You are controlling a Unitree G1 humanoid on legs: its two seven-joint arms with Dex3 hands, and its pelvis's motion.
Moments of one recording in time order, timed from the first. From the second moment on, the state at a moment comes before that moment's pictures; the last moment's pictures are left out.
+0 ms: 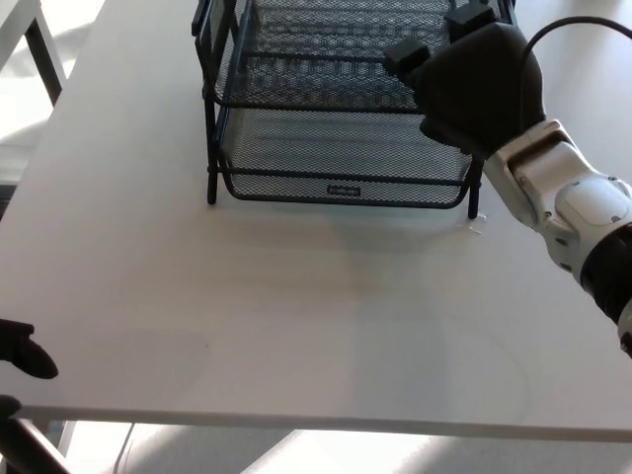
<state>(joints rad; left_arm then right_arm) 0.16 0.96 0.10 0.17 0.34 -0.56 -0.15 -1.12 -0.34 0.77 1.09 -0.98 -0.10 -0.67</state>
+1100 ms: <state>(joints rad) 0.15 0.96 0.11 0.17 0.35 -0.57 -0.16 -0.83 -0.43 0.68 0.76 -1.00 -0.12 -1.06</state>
